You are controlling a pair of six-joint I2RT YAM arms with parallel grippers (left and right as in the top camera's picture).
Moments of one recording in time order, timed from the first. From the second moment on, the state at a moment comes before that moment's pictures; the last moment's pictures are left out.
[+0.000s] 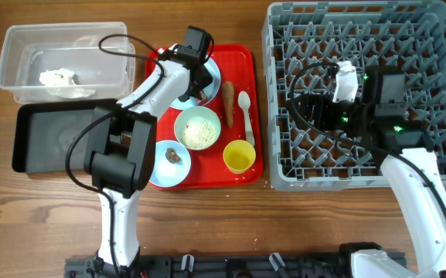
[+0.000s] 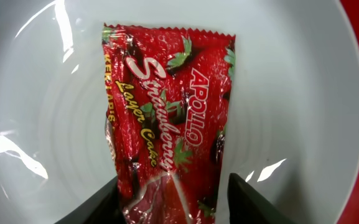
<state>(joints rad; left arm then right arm) -0.36 2.22 1.65 -0.66 -0.14 -0.91 0.05 1.28 1.00 -0.59 -0.49 0.15</state>
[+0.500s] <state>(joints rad) -0.32 2.23 1.67 -0.71 -0.18 -0.49 0.05 1.28 1.00 -0.59 -0.49 0.15</state>
